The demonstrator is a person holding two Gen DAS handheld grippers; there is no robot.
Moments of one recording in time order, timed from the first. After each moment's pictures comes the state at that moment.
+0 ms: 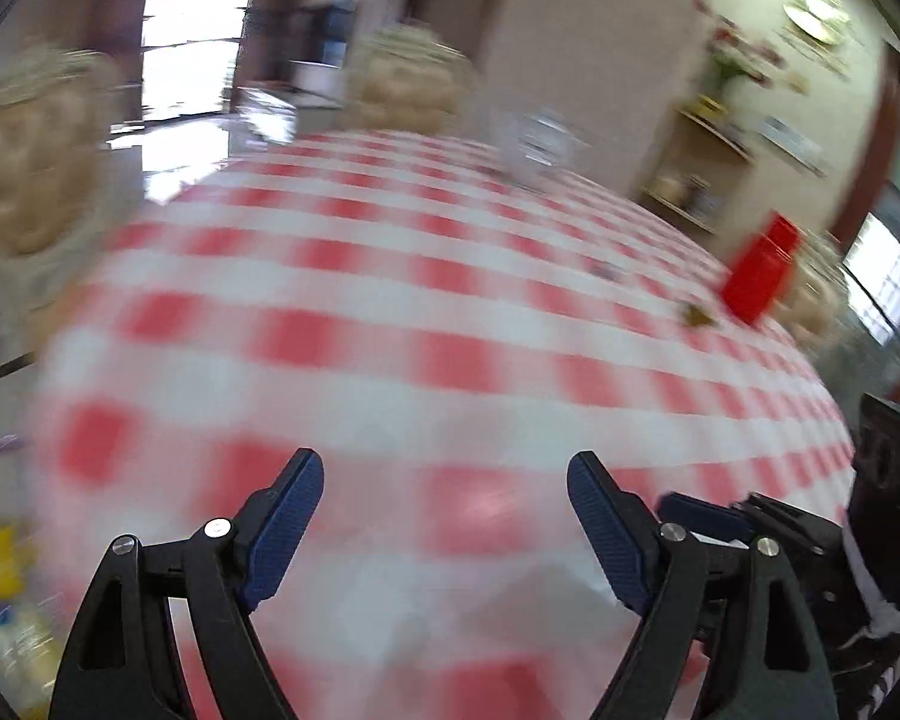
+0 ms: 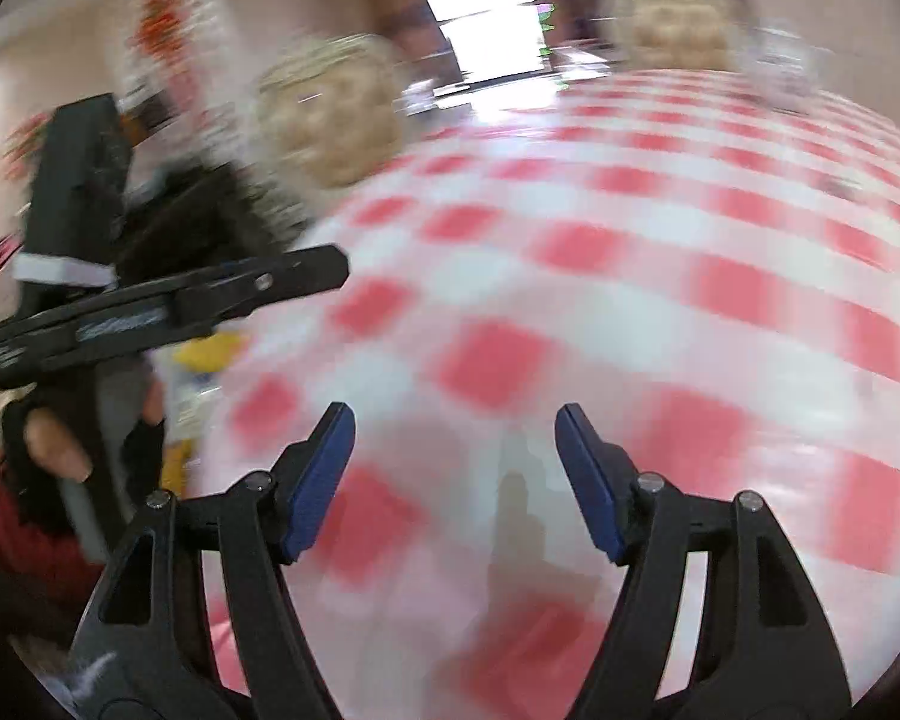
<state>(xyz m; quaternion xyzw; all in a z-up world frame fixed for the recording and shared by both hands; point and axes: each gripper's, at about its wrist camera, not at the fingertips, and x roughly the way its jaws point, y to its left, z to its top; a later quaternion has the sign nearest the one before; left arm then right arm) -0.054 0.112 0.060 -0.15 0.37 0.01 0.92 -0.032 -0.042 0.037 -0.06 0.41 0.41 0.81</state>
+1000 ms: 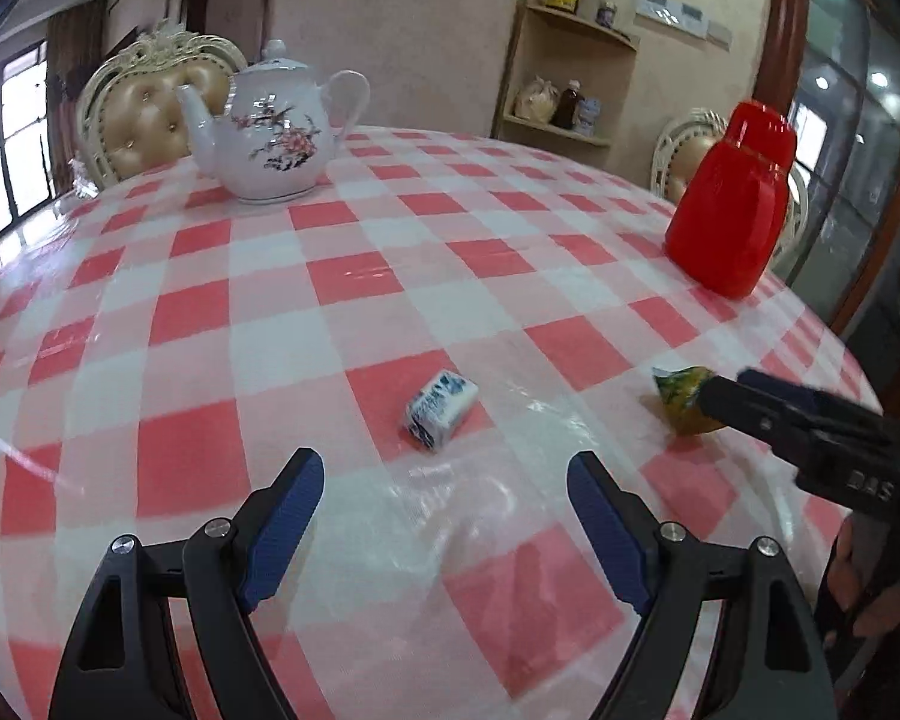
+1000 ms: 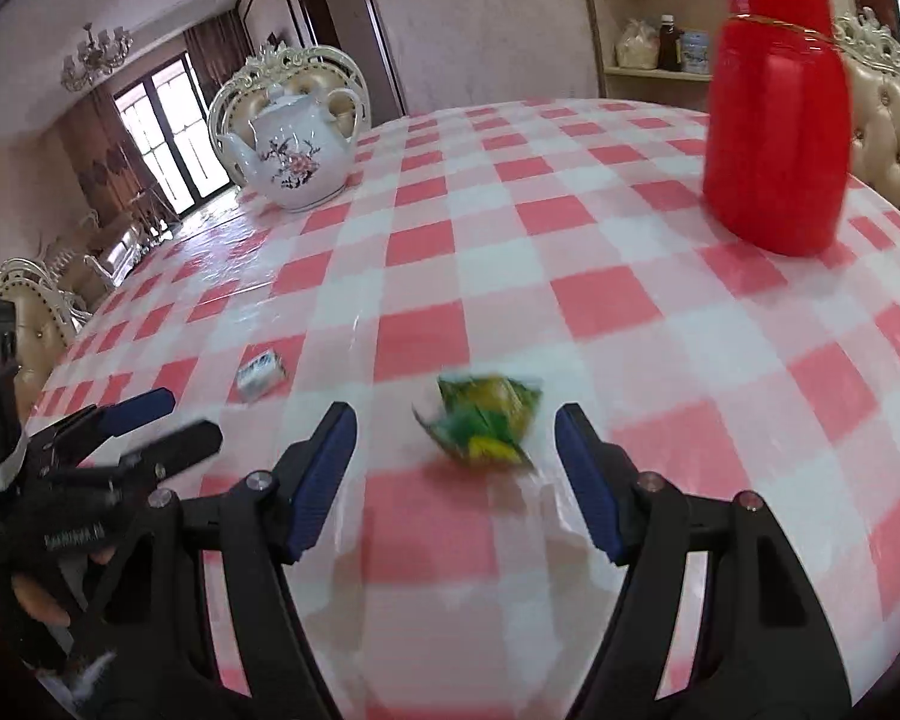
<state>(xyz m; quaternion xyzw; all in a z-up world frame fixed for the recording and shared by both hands) 0.282 -0.028 0.020 -0.02 0.39 -0.13 0.91 0.276 -0.227 0.046 0.03 0.39 0.10 0.92</state>
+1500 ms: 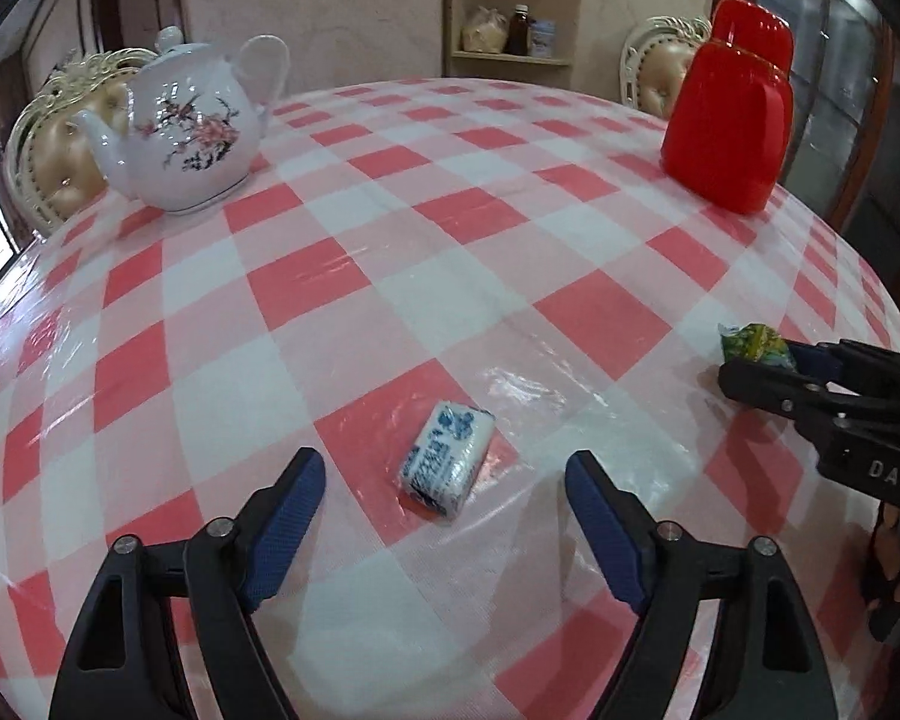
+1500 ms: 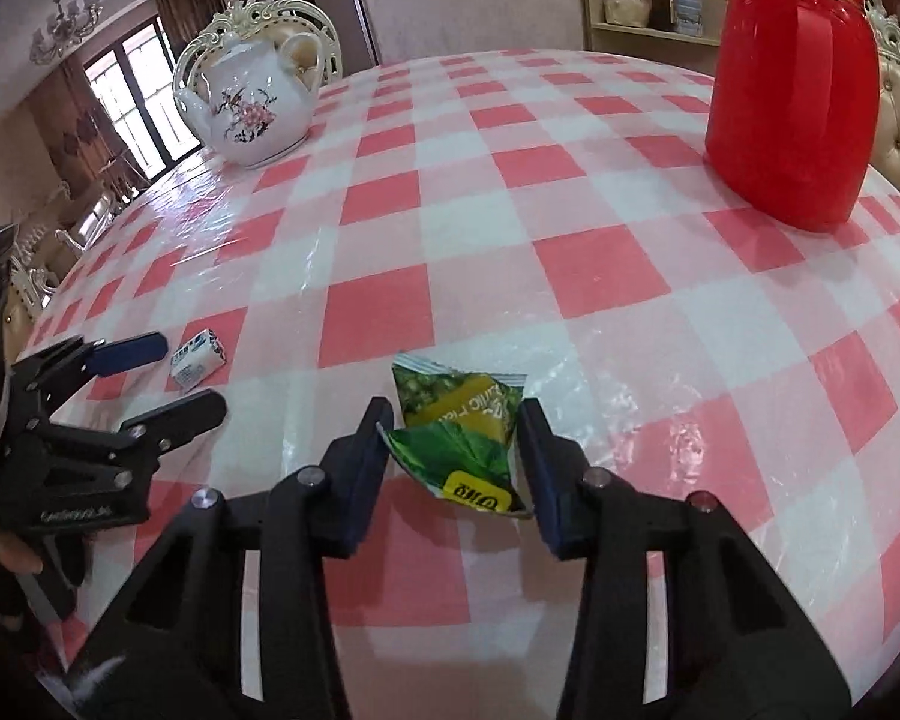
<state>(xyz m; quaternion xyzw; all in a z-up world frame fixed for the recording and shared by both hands) 0.332 -0.047 0.002 0.07 0.44 -0.16 0.88 0.293 -0.235 0.025 0.02 0.43 0.07 0.90</state>
